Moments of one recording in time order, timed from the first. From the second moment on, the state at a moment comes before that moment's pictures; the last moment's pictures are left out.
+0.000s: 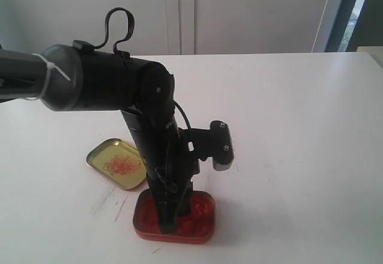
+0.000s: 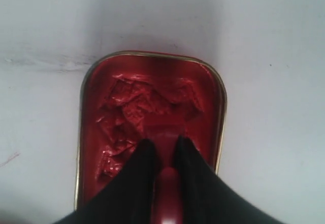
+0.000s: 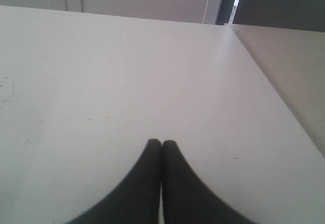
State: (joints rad) left arm -0.85 1.89 -1.32 -0.26 0.93 0.91; right arm -0.01 0.01 0.00 -0.14 0.35 0.07
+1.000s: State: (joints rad) left arm -0.85 1.96 -1.33 -0.27 0.91 0.93; right arm -0.01 0.01 0.00 -0.14 0.35 0.07
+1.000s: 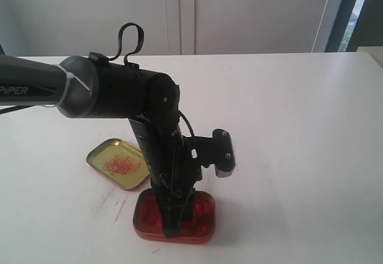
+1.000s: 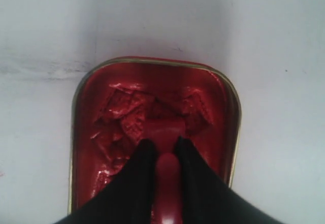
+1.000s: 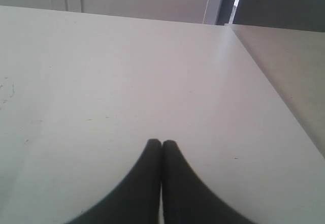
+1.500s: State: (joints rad) left arm -0.85 1.96 -1.33 -0.28 0.91 0.93; right arm -0.01 0.01 0.00 -0.14 0.35 0.07
